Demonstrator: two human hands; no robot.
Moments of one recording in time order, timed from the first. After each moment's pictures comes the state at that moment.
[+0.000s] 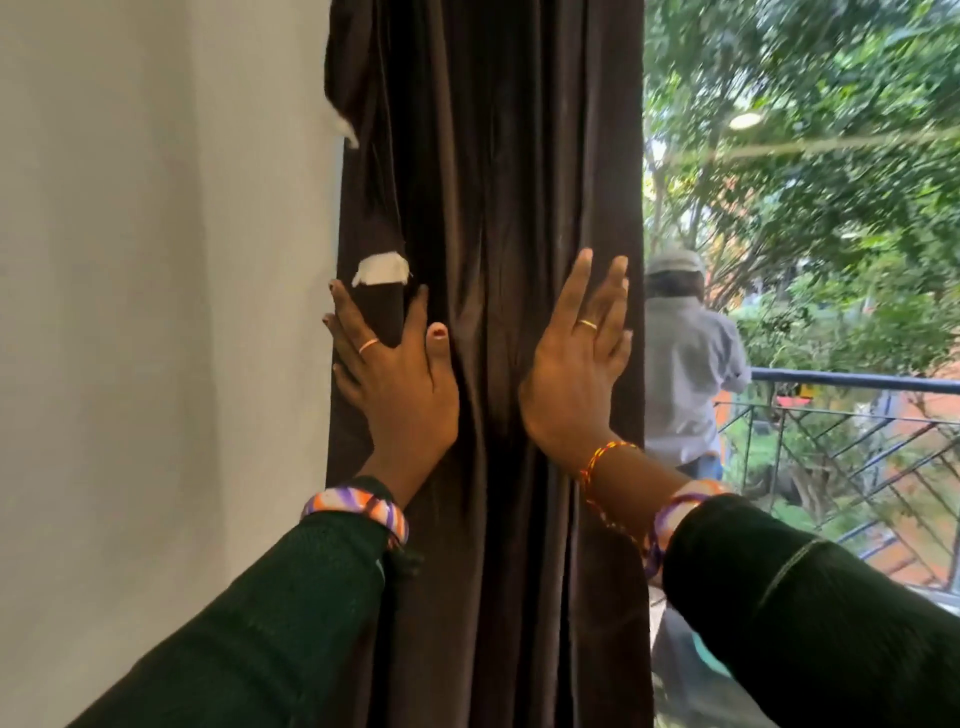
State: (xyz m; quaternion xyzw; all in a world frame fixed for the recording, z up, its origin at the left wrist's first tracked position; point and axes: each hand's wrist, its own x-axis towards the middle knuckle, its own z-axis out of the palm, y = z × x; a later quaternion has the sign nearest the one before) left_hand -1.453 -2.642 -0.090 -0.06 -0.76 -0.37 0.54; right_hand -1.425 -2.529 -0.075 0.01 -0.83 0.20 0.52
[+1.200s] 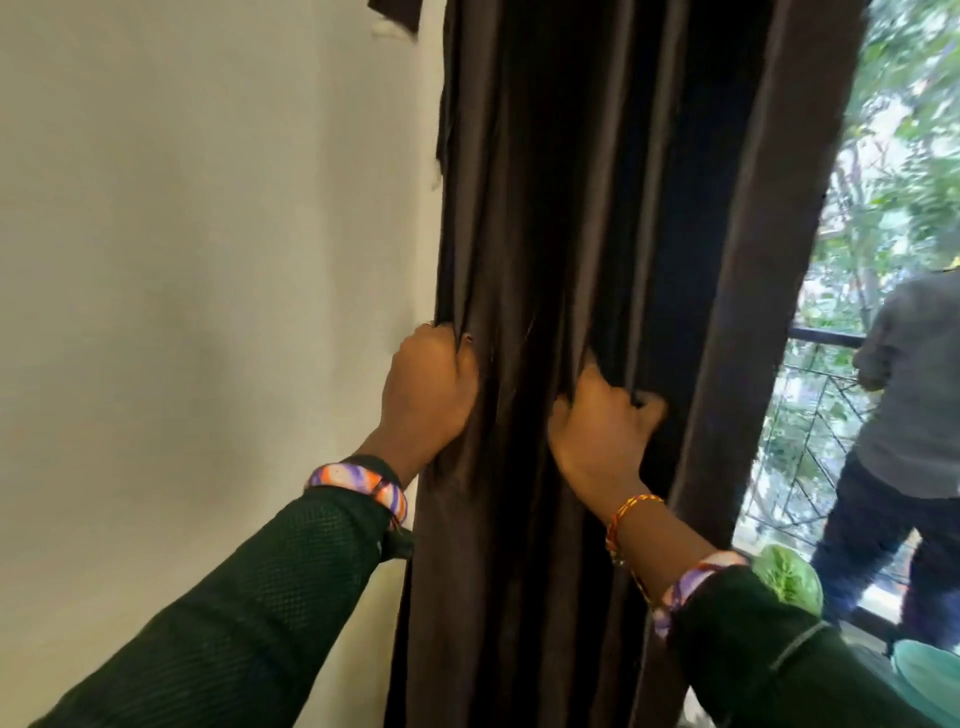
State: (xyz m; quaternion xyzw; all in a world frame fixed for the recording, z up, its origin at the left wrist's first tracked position) left_hand -1.369 -2.705 -0.151 0.02 -0.81 -0.24 0.53; right_hand -1.405 -2.565 -0.165 0.14 -0.91 0.22 0.31
